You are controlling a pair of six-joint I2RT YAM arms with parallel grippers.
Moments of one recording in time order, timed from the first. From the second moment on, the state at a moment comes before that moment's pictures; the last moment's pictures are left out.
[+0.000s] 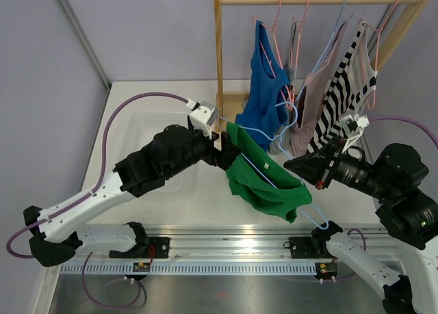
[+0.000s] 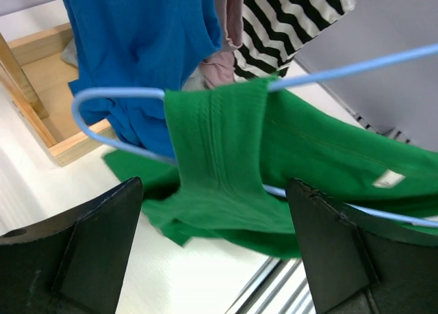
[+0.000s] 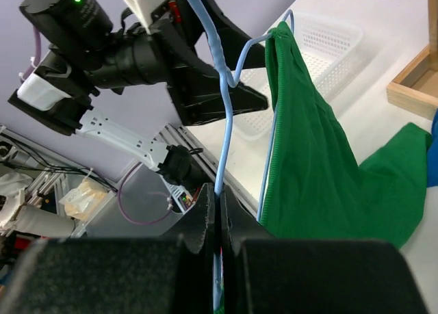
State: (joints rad) left arm -1.03 1.10 1.26 -0.41 -0.19 -0.33; right arm 0.48 0.69 1.38 -0.79 -0.52 0.50
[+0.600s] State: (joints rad) left arm -1.04 1.12 1.28 -0.41 -0.42 -0.30; right arm 0.48 0.65 1.38 -0.90 -0.48 0.45
